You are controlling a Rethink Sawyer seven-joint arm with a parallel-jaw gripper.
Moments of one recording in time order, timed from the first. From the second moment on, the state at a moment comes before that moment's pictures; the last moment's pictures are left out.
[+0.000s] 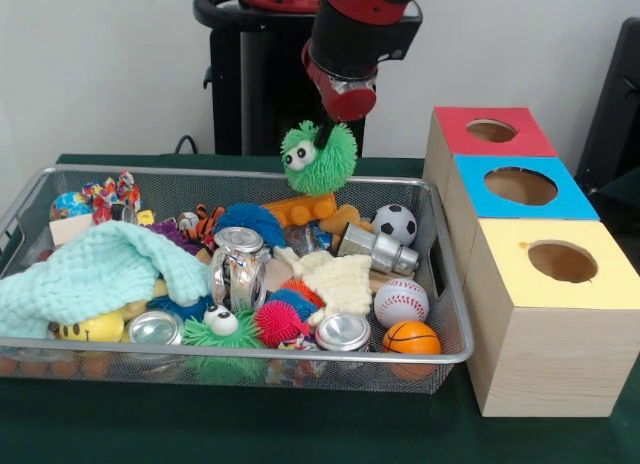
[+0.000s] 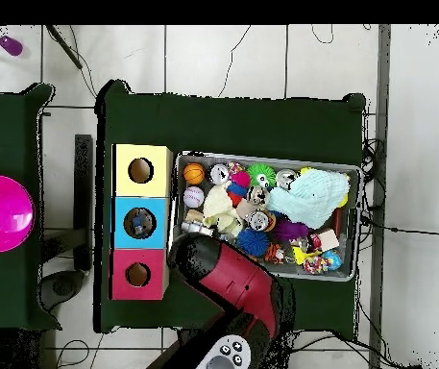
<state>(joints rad) 0.23 -0.46 -0.61 1.81 0.50 0.64 2.36</state>
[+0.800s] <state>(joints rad) -0.07 -0.51 -0.52 1.80 0.26 0.40 2.36</state>
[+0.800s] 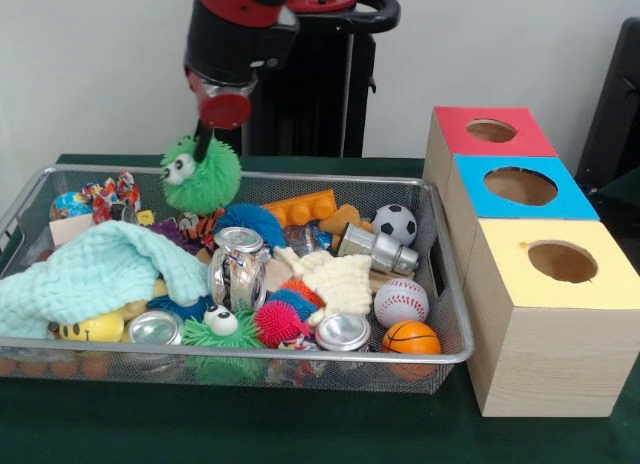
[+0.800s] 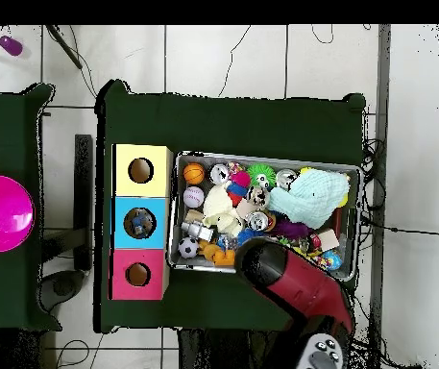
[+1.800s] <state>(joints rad) -0.16 -0.52 -0.39 1.77 0.00 0.36 2.36</state>
